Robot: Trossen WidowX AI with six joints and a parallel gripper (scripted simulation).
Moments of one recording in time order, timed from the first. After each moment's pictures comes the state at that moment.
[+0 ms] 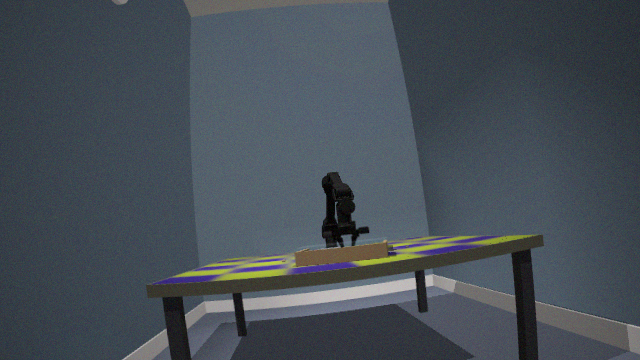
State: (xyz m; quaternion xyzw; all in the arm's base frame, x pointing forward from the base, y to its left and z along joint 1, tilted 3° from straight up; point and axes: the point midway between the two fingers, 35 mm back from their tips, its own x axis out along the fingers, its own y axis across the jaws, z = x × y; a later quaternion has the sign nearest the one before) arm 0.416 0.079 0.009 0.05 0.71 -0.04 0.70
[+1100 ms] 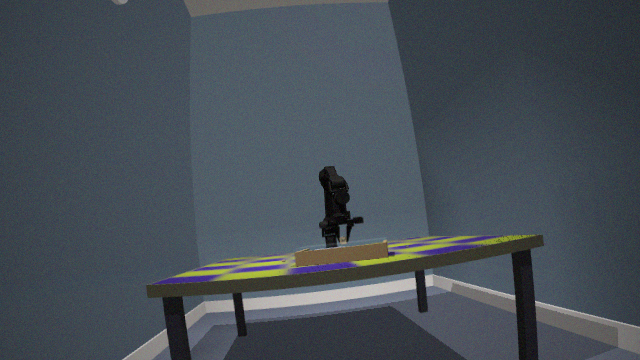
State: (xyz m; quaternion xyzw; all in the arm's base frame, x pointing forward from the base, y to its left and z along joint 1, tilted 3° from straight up) arm 0.337 0.065 0.055 0.05 0.72 -0.04 0.69
